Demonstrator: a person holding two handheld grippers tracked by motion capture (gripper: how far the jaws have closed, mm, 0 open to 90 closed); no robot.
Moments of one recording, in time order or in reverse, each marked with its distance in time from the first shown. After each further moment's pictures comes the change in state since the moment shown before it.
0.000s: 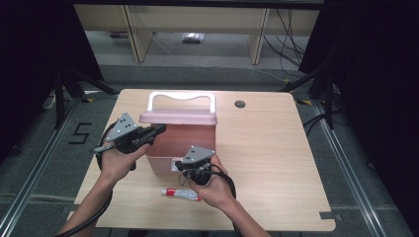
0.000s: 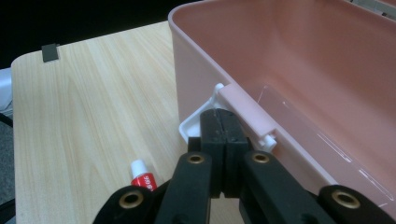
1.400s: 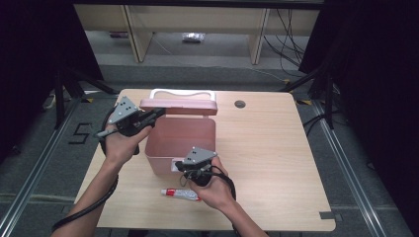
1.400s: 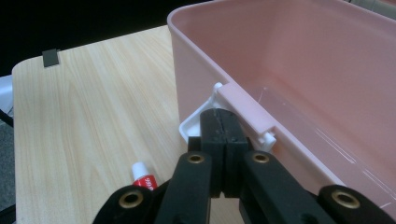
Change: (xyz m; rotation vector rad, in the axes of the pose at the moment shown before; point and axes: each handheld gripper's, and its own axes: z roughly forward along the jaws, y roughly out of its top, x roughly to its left) left arm 0.018 0.024 0.020 -0.055 0.070 -0.010; right arm 0.000 -0.003 -0.001 -0.012 0.006 -0.002
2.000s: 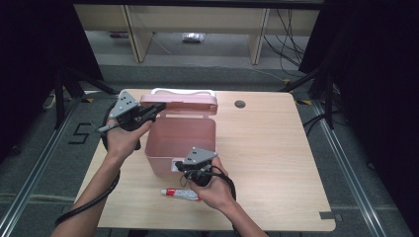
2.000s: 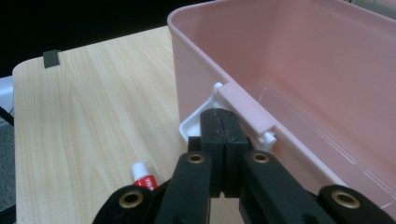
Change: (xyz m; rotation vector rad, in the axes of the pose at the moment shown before) left arm 0.006 0.007 0.008 -0.011 0.015 -0.009; right arm 0.001 -0.001 0.000 -0.008 -0.004 0.010
